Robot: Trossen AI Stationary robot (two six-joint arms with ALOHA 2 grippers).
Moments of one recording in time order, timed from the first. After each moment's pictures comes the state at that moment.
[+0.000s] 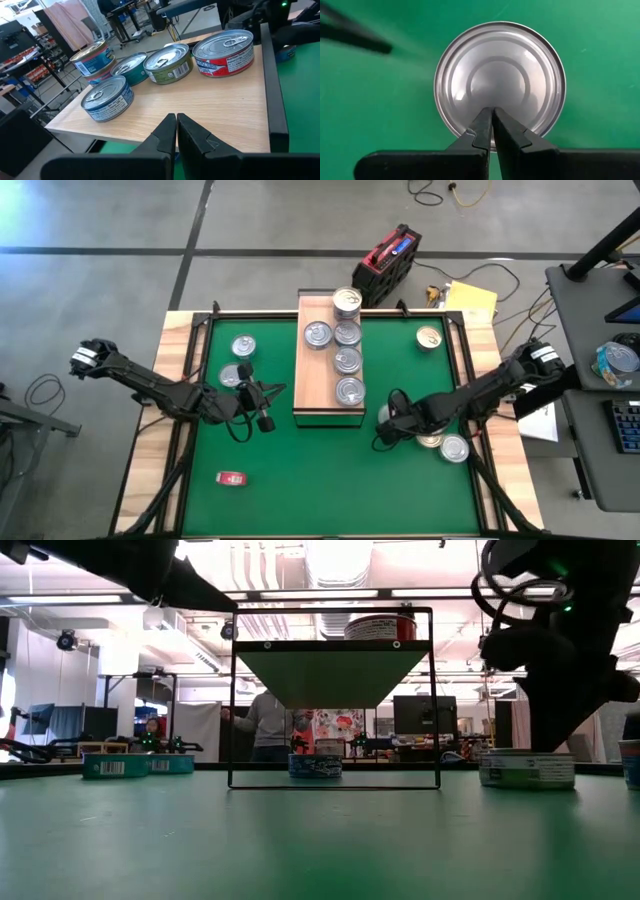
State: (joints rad) left arm -0.34 1.07 0.54 0.22 -0.82 0.13; right arm 0.34 1.47 0.78 -0.70 0.22 1.36
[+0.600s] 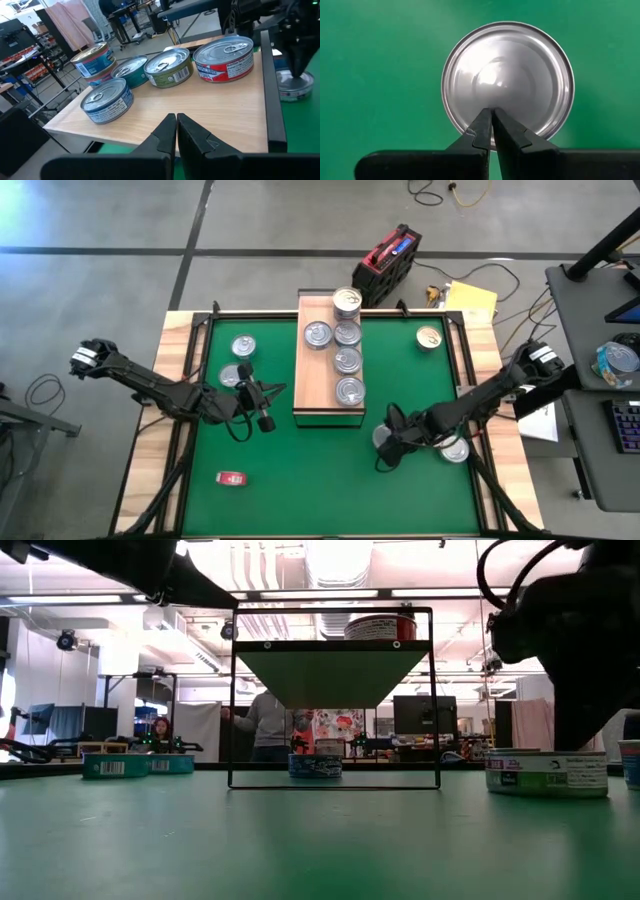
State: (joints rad) left arm -0.34 1.07 0.54 0.24 -0.82 0.12; right arm 0.45 1.47 0.78 -0.53 0.13 1.26
